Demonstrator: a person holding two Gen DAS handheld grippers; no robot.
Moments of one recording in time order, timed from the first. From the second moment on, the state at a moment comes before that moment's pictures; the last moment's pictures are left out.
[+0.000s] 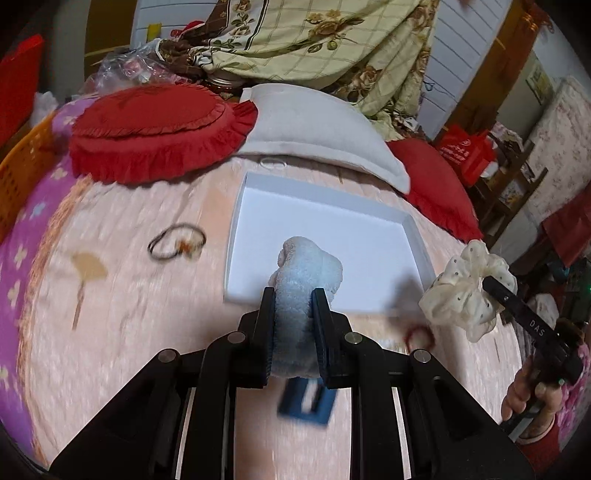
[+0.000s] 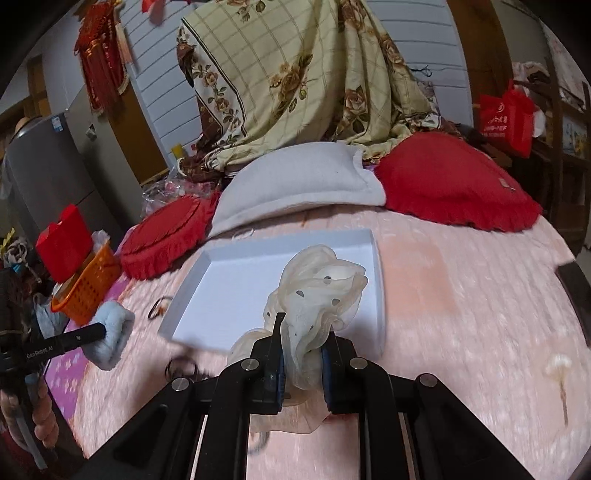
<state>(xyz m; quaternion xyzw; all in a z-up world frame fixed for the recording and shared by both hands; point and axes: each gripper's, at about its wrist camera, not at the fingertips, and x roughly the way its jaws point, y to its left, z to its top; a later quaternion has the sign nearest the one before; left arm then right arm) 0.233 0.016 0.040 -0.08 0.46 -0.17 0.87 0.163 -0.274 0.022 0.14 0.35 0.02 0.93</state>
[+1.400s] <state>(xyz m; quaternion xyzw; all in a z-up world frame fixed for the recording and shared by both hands) 0.298 0.011 0.029 -0.06 0.46 -0.14 0.88 0.248 -0.312 -0.006 0.16 0.39 -0.01 0.91</state>
